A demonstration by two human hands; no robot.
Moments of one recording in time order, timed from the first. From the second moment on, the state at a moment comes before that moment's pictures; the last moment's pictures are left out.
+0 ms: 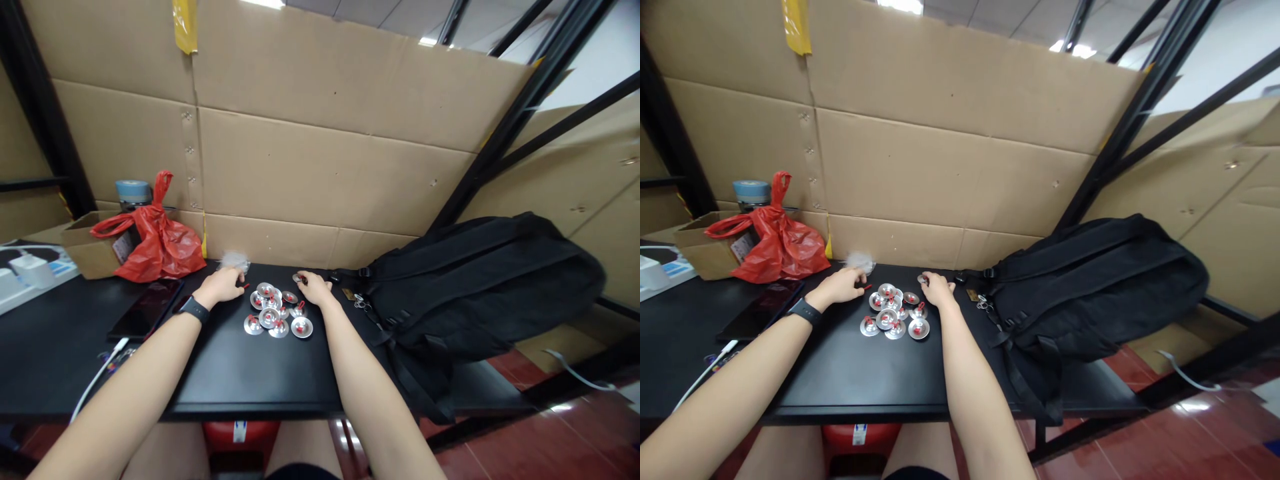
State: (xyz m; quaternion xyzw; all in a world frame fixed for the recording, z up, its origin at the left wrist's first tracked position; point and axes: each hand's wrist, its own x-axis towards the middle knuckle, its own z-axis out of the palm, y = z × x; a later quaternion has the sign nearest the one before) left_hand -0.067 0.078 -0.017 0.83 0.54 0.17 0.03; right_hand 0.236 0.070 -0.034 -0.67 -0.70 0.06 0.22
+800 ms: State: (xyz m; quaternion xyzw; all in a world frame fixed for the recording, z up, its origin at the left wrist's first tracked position) left_hand -0.017 0.042 0.005 0.84 0.36 0.40 0.08; right_hand 0.171 0.040 -0.009 -0.38 -0.62 0.45 0.52
